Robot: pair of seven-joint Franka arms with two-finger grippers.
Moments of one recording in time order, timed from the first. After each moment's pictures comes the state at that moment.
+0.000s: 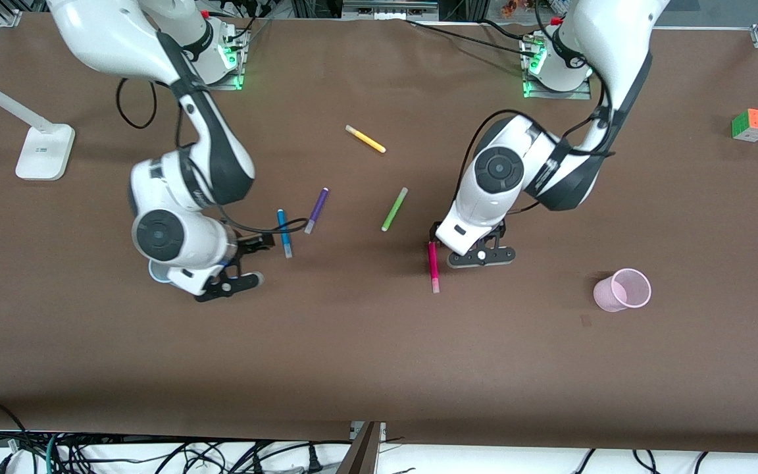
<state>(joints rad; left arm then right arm) -0.24 0.57 -0.33 -1.65 0.18 2.19 -0.75 0.32 0.66 0.05 -1.43 0.05 1.91 0.05</state>
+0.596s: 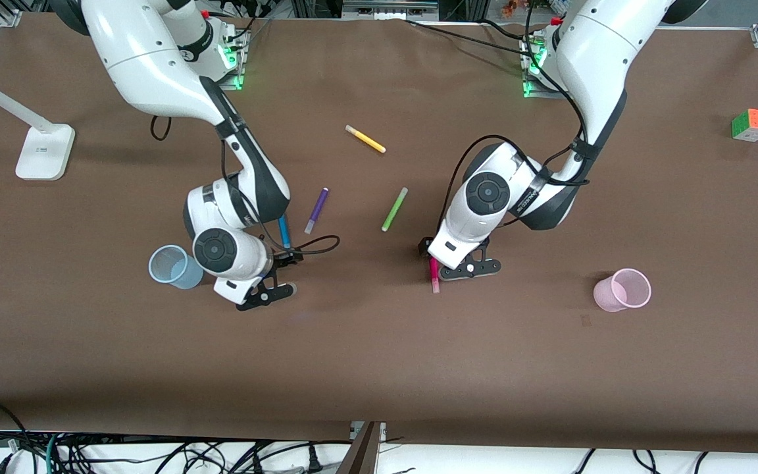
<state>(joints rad) -0.25 0.67 -0.33 -1.64 0.18 2.28 -0.80 0.36 0.80 0.05 -1.45 0.05 2.11 0.05</state>
